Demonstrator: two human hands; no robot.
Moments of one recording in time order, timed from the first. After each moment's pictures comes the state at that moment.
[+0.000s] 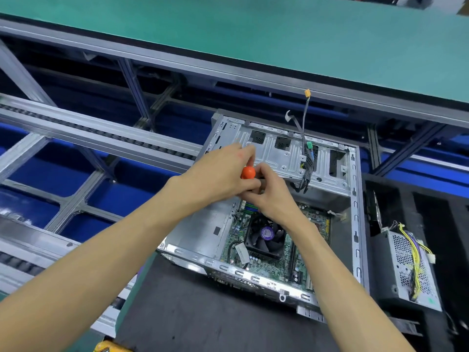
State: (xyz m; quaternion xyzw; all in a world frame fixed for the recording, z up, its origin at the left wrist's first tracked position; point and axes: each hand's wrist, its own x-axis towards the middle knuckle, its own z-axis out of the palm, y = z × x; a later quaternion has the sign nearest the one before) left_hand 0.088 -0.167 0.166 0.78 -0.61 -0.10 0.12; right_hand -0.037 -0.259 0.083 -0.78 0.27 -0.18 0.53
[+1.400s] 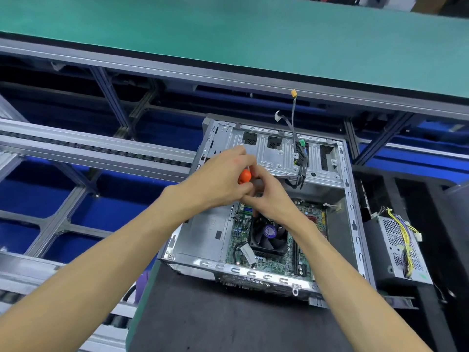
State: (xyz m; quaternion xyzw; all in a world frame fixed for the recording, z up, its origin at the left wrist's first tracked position) left_hand 0.101 -0.162 0.163 0.70 -0.67 -0.14 0.19; right_hand -0.035 -0.249 0.083 -0.78 0.26 -0.20 0.54
